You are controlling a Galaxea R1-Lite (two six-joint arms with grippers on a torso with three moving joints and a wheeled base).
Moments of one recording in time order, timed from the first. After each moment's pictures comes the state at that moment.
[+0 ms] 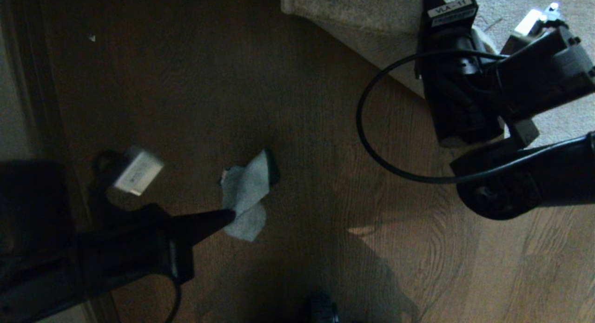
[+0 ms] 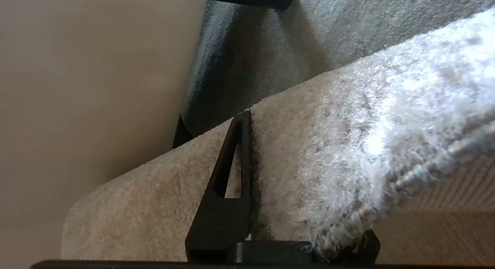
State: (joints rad) left arm -0.58 1.30 -0.50 -0.52 -0.20 -0.19; right arm 0.58 1.88 -1.21 -1.52 -0.43 0.78
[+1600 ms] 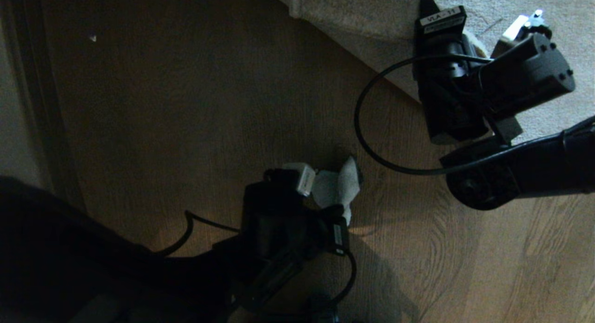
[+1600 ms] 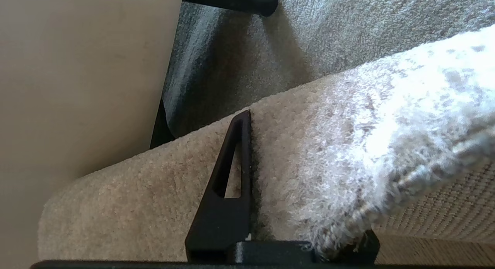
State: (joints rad) left arm -0.93 1.93 -0.76 -0.94 0.22 -0.43; right arm 0.53 1.93 -1.24 -1.52 -0.43 0.78
